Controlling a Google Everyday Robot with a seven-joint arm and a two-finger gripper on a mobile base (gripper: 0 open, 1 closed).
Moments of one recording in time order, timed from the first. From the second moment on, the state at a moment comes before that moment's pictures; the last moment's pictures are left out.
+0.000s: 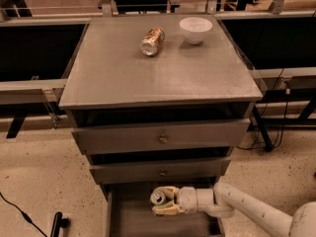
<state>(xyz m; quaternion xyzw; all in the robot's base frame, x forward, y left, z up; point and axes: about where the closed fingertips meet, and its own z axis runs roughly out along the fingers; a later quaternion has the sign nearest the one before) 0.478 -0.009 0.394 -0.48 0.56 0.49 0.46</state>
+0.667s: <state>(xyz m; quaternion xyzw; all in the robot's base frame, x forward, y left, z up) 0.501 0.011 0.358 -0.47 0.57 0.47 0.48</state>
